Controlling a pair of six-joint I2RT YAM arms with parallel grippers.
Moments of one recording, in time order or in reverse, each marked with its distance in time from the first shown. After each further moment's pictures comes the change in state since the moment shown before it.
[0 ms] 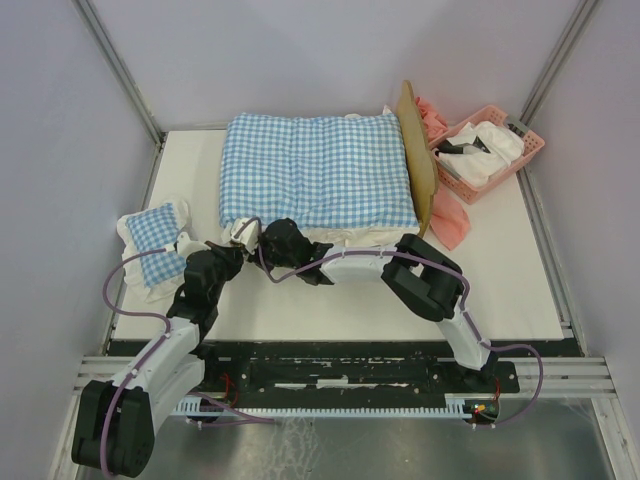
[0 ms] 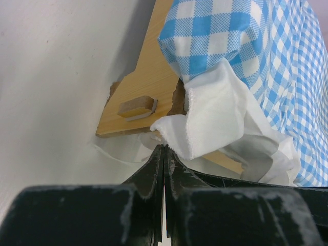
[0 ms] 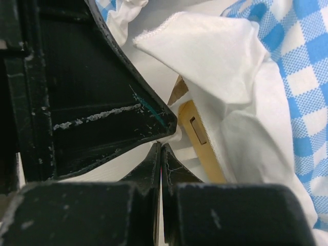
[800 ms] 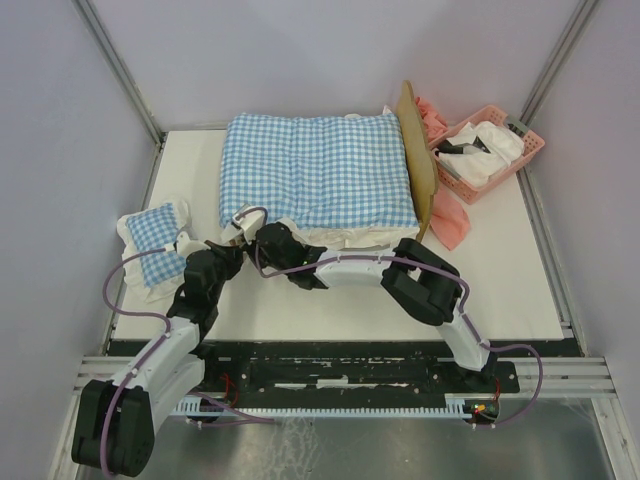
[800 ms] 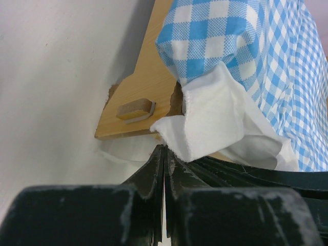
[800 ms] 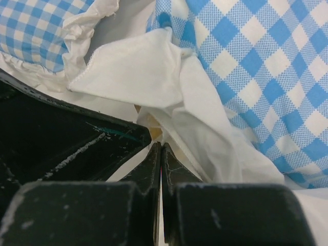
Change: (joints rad) left arm 0.000 0.004 0.001 0.012 -0.005 0.000; right arm 0.050 0.000 0.056 -0.047 0.327 0.311
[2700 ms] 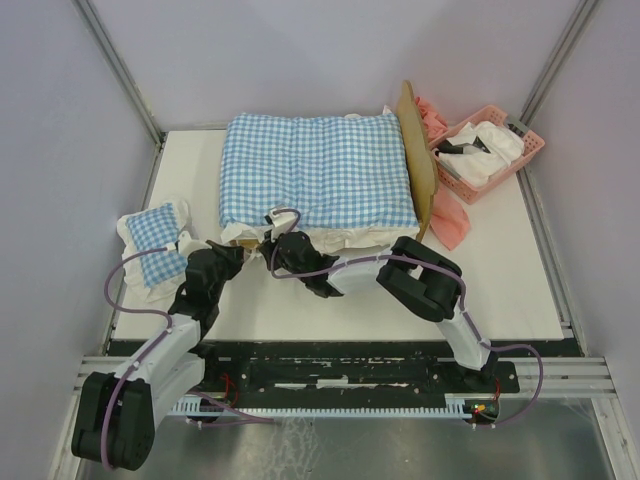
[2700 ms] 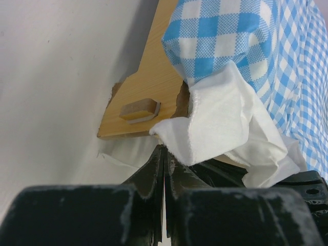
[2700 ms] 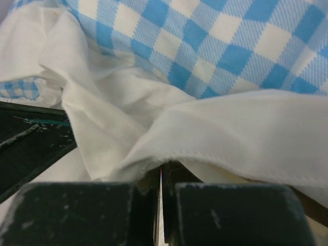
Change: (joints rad) left arm 0.000 0.042 0.003 0.023 0.001 0.000; right arm -0.045 0.000 -0.216 0.308 0.039 0.283
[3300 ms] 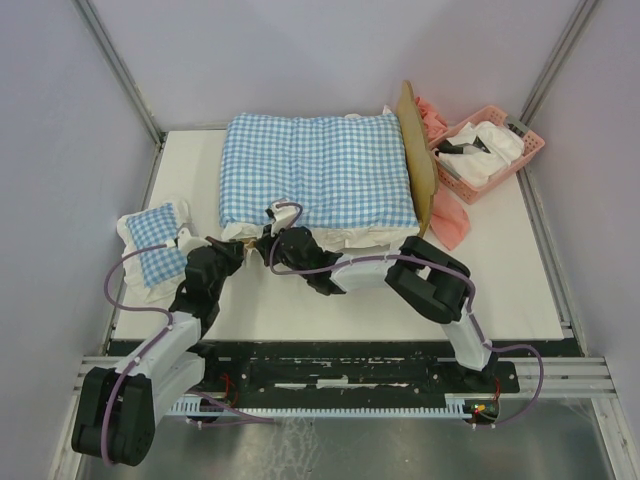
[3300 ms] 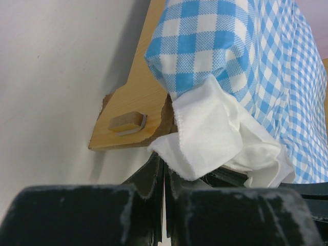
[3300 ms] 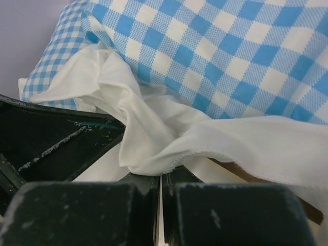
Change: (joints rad) left arm 0.000 0.028 0.010 0.061 -0.005 0.017; right arm 0.001 -0.064 -0.037 0.025 -0.026 0.055
